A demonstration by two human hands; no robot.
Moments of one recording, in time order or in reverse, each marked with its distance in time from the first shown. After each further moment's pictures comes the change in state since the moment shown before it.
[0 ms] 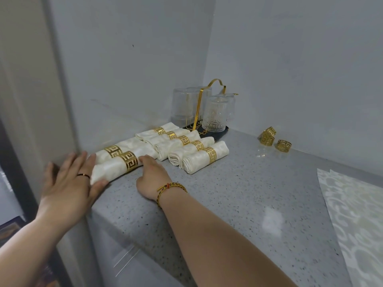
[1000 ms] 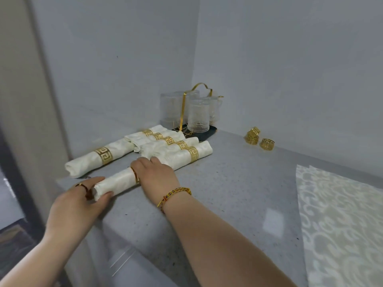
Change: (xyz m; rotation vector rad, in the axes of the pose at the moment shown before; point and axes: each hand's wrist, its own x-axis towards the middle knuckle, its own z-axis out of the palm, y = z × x) left_hand -0.057 0.067 -0.031 -0.352 0.073 -0.178; right_hand -0.051 0.018 -0.029 -0.648 0.220 -0.351
